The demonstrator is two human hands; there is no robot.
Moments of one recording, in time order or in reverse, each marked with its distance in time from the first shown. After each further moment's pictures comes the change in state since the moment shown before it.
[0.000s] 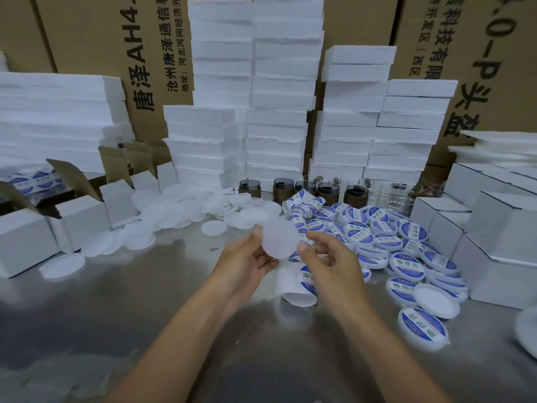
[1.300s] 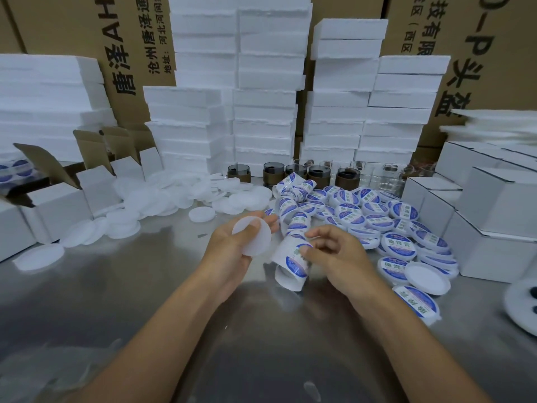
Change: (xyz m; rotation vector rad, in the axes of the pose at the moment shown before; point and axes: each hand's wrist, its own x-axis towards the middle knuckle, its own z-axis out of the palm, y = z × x) left_hand 0.010 -0.014 -0.009 0.031 -0.026 0.126; right_hand 0.010 0.017 -0.027 0.018 -0.150 0.142
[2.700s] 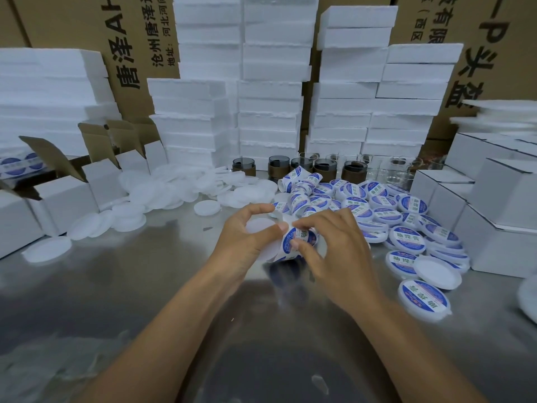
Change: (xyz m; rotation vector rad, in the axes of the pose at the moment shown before) left_hand -0.009 0.002 0.008 0.391 0.083 0.047; right_hand -0.010 -0.002 0.013 -0.744 0.185 -0.675
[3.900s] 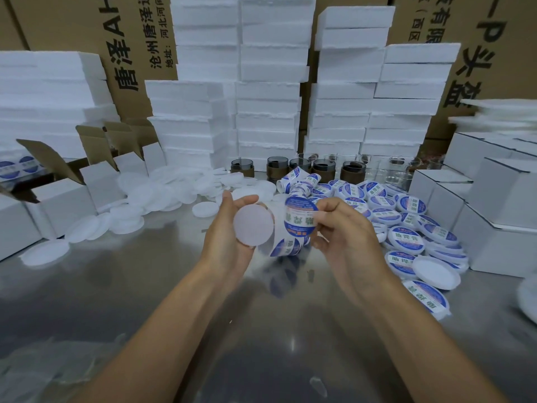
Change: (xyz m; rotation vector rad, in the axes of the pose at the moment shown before) left_hand 0.010 0.010 -0.001 -0.466 0.121 -0.111; right_hand 0.018 -0.019 -0.019 1.177 -0.043 0.614
